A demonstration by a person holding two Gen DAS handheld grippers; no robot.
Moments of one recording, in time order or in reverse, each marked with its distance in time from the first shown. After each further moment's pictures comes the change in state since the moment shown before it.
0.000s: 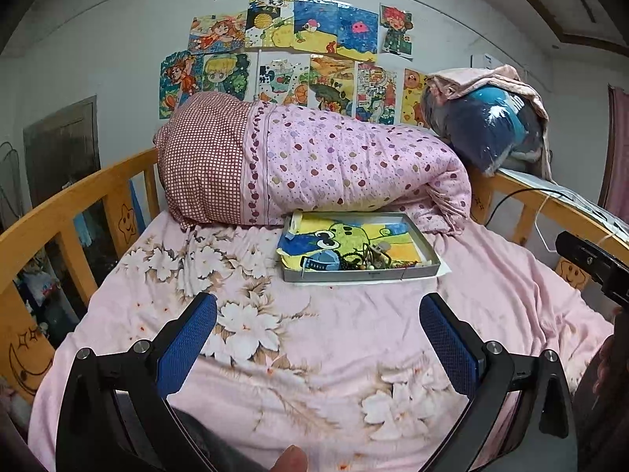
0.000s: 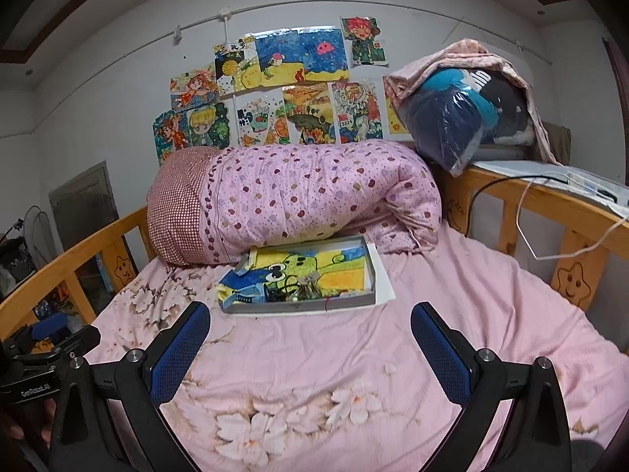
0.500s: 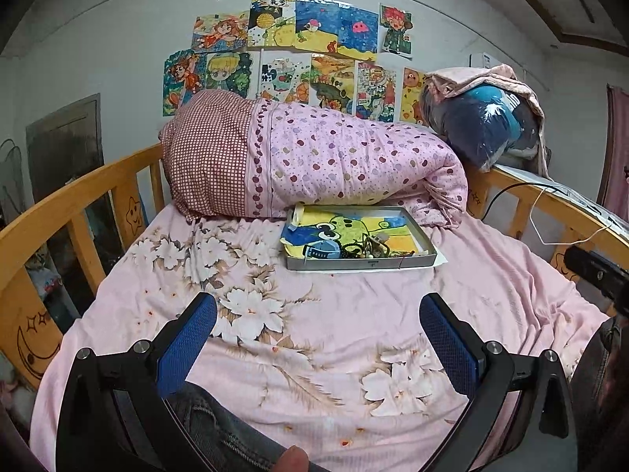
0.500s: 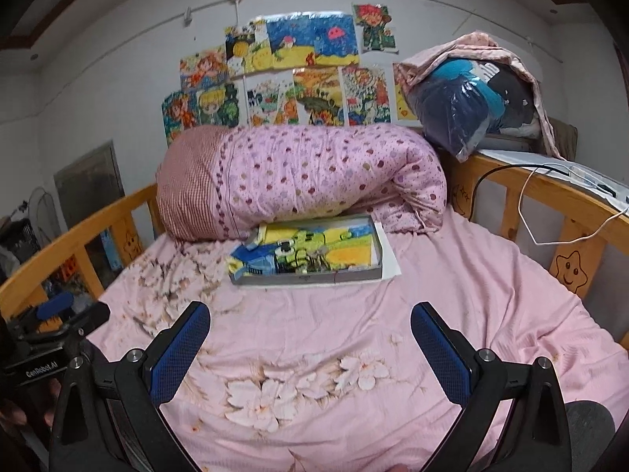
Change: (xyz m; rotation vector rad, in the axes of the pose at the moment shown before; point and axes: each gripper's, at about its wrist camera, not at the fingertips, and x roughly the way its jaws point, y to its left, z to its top) left arm -0.019 0.008 -0.016 -0.008 0.007 -0.002; right arm -0.008 0.021 -0.018 -0.055 0.085 -0.004
